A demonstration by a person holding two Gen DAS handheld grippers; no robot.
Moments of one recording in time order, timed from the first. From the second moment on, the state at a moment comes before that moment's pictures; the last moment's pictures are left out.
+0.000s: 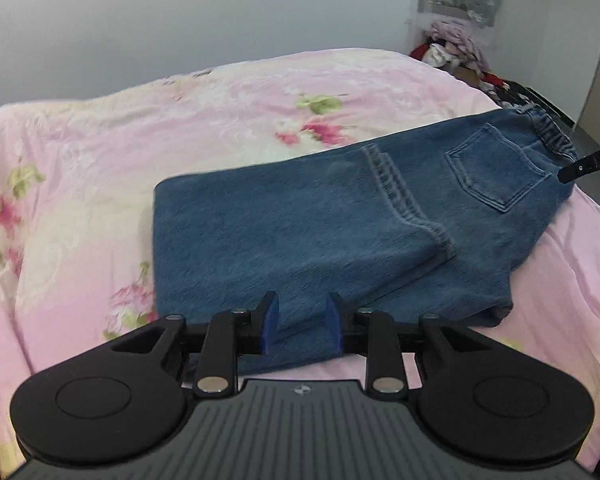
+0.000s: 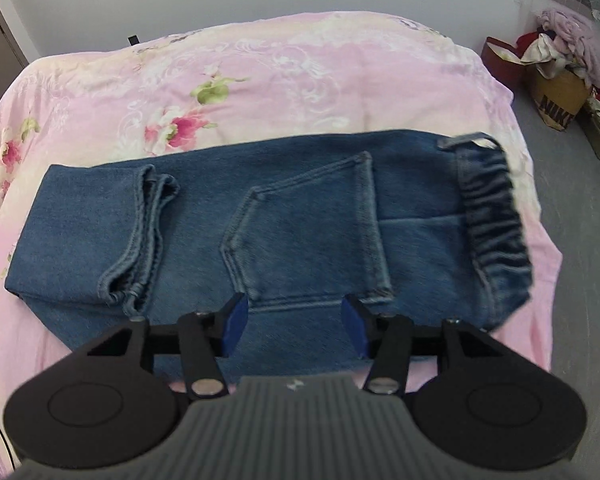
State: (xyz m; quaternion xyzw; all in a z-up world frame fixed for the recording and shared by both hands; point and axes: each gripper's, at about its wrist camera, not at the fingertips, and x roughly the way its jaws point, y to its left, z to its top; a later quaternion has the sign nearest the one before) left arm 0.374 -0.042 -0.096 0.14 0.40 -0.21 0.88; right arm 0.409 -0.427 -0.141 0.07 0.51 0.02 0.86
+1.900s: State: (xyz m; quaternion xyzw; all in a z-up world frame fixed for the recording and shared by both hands) left arm 0.431 -0.185 -0.173 0.19 0.42 -0.26 0.85; right arm 0.441 -0.381 -0.015 0.12 0.38 0.03 0.92
